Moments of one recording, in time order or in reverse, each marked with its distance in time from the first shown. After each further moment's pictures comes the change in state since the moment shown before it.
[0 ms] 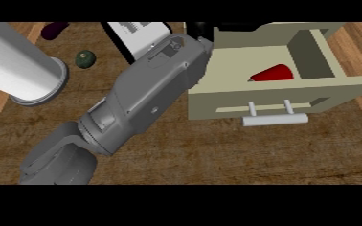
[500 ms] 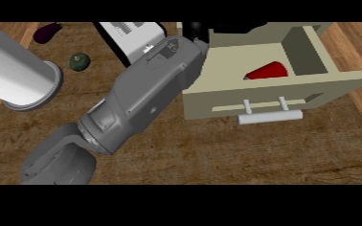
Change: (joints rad) left arm 0.014 0.000 0.002 0.029 -0.047 0.002 0.075; right arm 0.110 0.038 -0.090 0.063 -0.274 -0.043 0.128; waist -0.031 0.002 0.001
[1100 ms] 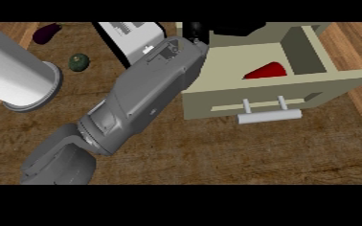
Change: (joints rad) left arm 0.011 0.000 0.010 -0.016 -0.086 -0.007 0.091; right arm 0.041 0.048 0.038 0.009 -0.074 -0.040 0.087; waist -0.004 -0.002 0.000
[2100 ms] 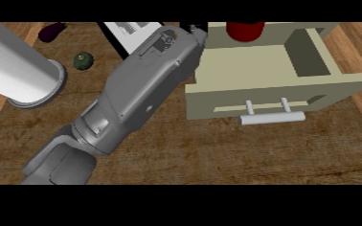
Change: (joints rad) left arm 0.013 0.000 0.227 -0.106 -0.196 -0.133 0.055; right arm 0.019 -0.003 -0.027 0.036 -0.012 0.025 -0.040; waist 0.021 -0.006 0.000
